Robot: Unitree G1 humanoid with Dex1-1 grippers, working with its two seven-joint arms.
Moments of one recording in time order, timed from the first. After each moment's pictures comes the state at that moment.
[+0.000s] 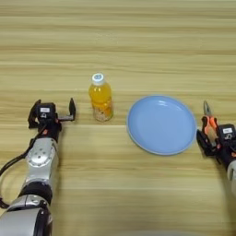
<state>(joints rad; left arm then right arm) -0.34 0.19 0.19 0.99 -0.08 -0.62 -0.08 0.07 -0.21 -0.06 0.16 0.04 0.10 0.18</state>
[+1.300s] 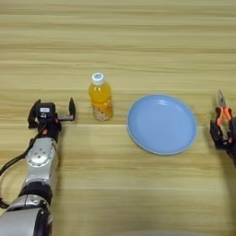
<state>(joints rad) -0.34 0.19 0.19 0.99 -0.08 -0.62 -0.08 0.14 -0.20 -0.10 -0.13 0.01 0.15 0.11</state>
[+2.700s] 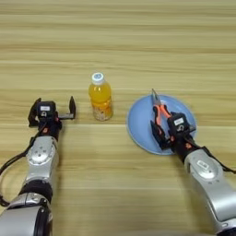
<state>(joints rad) -0.35 0.19 0.20 0.99 -0.08 -0.62 -0.08 0.07 -0.06 0.25 -0.10 -0.07 0.21 0.15</state>
